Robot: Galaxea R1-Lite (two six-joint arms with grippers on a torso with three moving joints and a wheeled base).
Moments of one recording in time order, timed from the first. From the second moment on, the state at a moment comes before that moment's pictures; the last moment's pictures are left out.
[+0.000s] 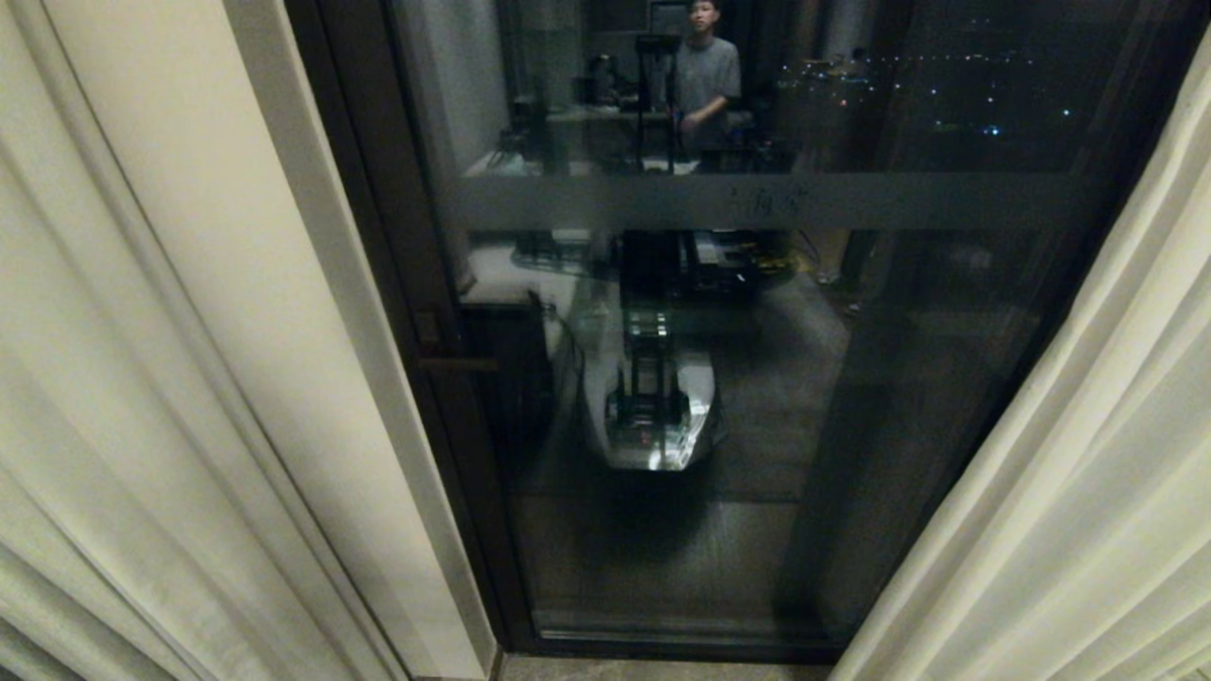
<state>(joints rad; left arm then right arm) 0.00 0.09 -0.32 0.01 0.07 0.05 0.01 0.00 0.00 0.01 0.06 -0.11</state>
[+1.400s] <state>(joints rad) 0.35 0.97 -0.97 -0.04 0.60 -0.06 0.00 0.00 0.00 0.01 0.06 -0.11</state>
